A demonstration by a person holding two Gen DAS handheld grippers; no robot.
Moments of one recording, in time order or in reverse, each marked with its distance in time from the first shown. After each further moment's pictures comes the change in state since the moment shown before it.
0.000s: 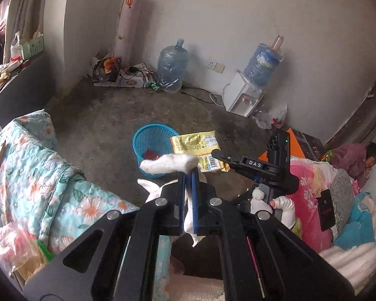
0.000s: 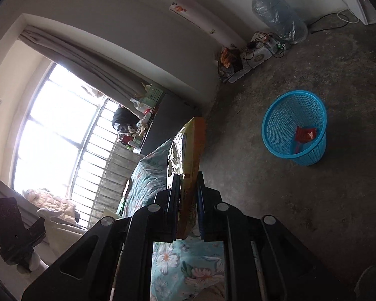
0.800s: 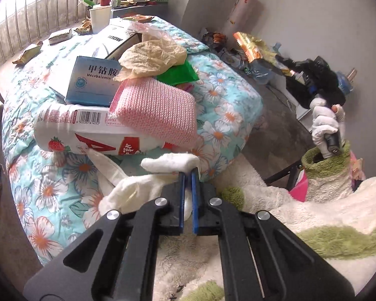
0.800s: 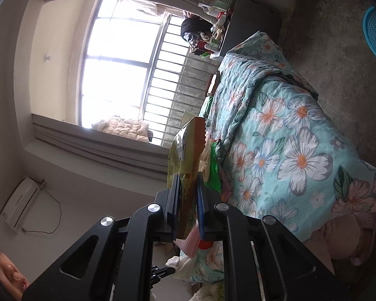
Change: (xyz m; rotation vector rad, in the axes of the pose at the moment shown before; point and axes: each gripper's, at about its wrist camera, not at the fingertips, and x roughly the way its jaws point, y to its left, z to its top) left arm -0.189 0.038 -0.358 -0.455 -0.085 0.325; right arm 0.069 0.111 -0.125 -0.050 0.576 0.504
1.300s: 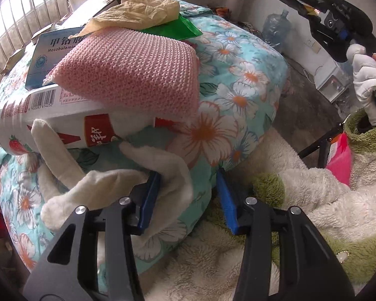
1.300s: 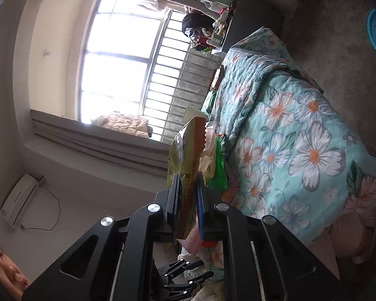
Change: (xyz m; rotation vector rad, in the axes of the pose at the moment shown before) left arm 0.095 -0.010 -0.024 0.135 0.121 0.176; right arm 0.021 0.010 -0.004 -0.008 0.036 -0.005
